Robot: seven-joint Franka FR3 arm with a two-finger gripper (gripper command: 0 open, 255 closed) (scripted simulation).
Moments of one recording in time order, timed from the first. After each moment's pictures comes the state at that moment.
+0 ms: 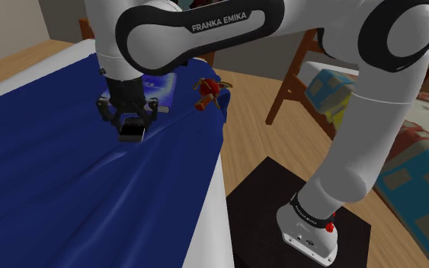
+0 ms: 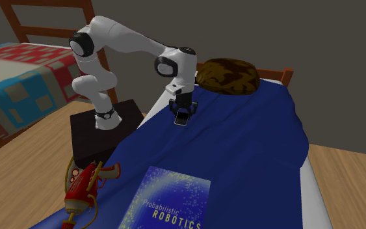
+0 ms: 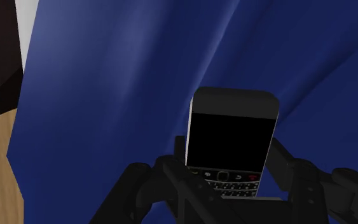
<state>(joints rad) -0.05 0.27 0.73 -1.77 -0.23 1.91 1.39</state>
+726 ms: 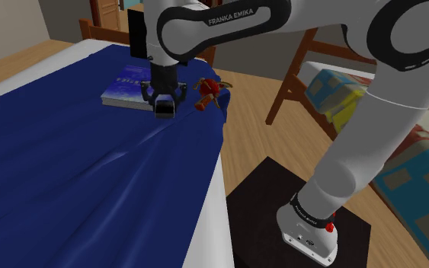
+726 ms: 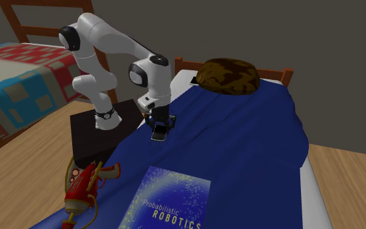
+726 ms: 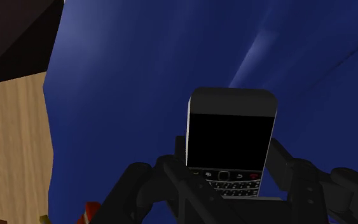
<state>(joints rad) -0.25 0.14 0.65 -1.90 -0.15 1.97 1.10</state>
